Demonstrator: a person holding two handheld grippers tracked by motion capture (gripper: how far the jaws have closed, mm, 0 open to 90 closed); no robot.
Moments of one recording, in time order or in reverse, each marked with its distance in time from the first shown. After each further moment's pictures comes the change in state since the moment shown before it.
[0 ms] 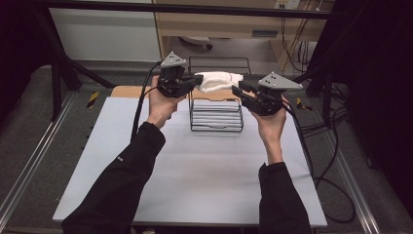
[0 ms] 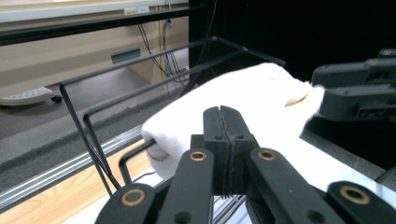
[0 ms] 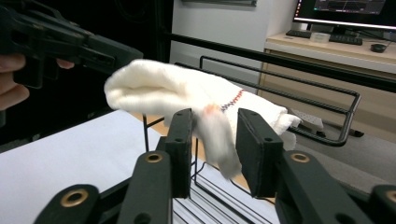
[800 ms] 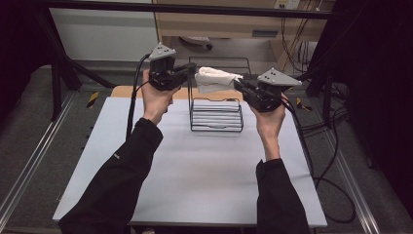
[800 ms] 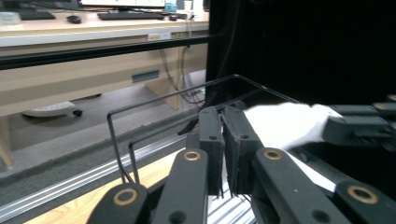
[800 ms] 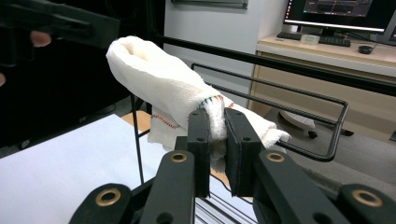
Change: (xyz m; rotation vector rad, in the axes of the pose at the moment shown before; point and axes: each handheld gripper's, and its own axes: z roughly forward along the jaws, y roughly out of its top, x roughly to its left) left arm 0.009 0.020 -0.017 -0.100 0.086 -0.042; right arm 0.000 0.007 0.005 -0.008 -0.038 0.006
